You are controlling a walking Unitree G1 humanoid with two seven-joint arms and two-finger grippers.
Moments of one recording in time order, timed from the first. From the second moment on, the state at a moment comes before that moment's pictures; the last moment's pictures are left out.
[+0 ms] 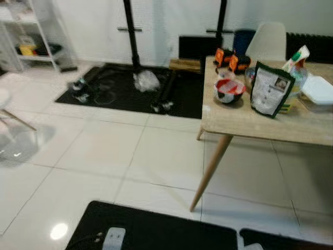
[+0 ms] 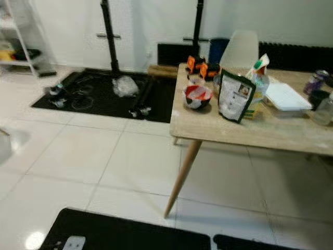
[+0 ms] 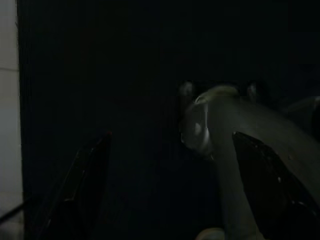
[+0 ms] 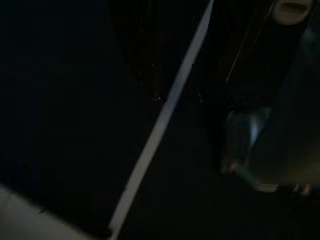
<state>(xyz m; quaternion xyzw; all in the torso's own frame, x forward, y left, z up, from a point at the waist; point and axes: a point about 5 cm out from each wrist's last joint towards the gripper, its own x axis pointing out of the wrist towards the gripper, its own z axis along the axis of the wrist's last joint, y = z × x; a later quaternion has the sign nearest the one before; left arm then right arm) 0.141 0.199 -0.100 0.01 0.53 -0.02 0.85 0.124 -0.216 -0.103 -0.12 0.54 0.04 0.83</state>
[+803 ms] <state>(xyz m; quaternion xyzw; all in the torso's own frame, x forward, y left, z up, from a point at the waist) 0.143 0.199 -0.100 0.02 0.53 -0.02 0.85 0.127 -0.210 -0.103 -0.12 0.54 0.04 0.84</state>
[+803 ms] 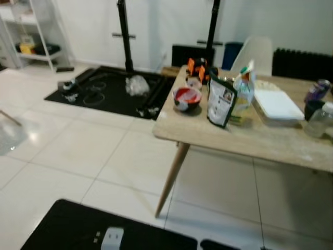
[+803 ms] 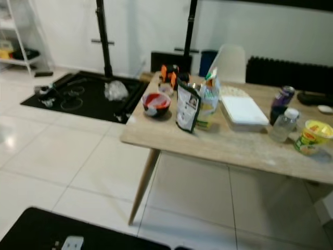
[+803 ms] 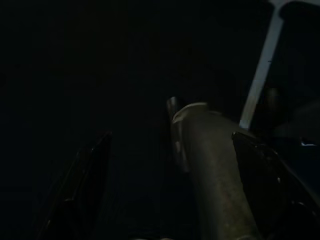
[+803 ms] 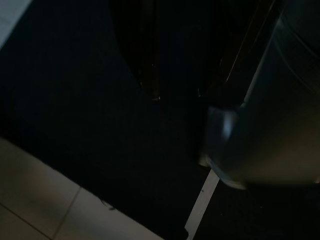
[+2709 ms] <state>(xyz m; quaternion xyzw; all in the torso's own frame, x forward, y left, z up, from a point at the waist) 0.138 0.202 -0.101 0.02 0.53 0.00 0.85 0.279 -0.139 0.046 0.13 0.14 0.55 0.81</state>
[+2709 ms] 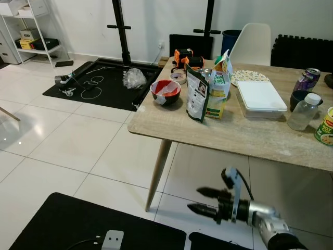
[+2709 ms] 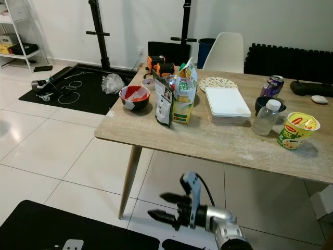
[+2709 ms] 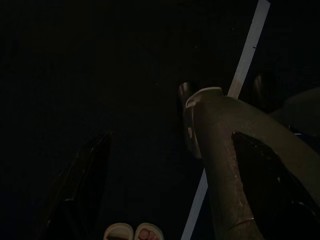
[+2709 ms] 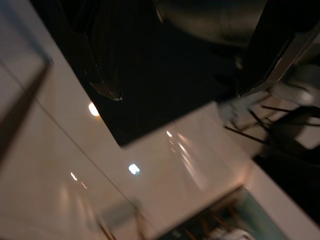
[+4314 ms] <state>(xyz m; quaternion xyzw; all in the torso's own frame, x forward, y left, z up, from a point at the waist) 0.127 0.205 -0.104 0.02 0.53 0.01 0.85 0.413 -0.103 0.265 -0.08 -0.16 0.21 0.96</state>
